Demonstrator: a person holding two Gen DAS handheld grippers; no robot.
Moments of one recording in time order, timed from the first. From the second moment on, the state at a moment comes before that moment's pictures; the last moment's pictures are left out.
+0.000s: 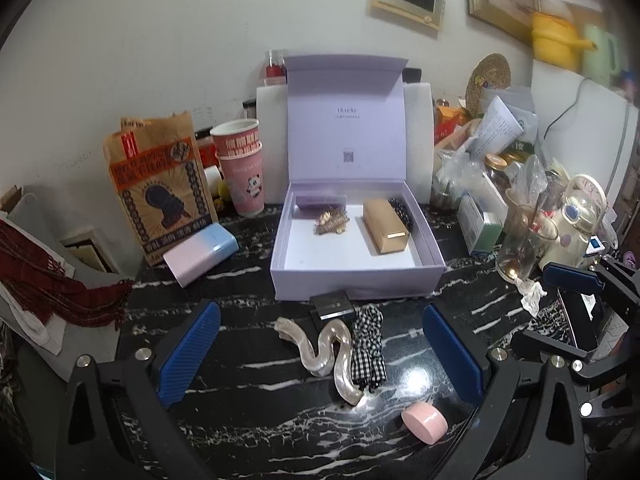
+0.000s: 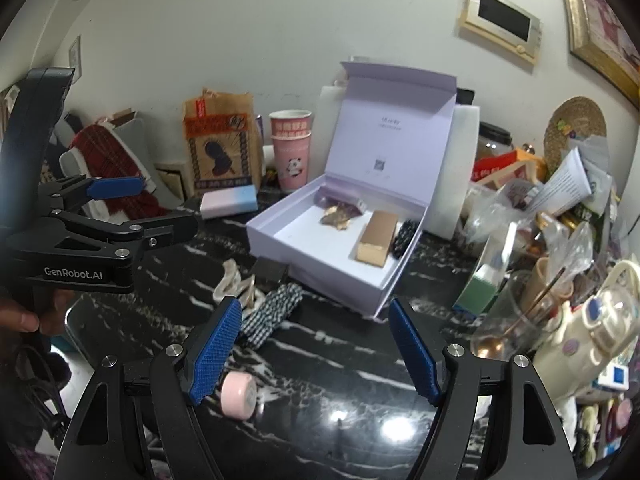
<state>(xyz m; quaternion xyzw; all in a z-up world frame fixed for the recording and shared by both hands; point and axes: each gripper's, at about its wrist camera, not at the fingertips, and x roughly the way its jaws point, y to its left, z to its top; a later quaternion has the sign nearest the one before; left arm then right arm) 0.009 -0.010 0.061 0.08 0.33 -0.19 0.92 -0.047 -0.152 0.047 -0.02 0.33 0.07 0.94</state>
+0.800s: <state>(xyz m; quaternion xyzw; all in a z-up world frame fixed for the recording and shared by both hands) 0.055 -0.006 -0.037 0.05 0.43 -0.20 0.88 -0.023 -0.145 -0.019 -0.02 0.39 0.10 0.92</state>
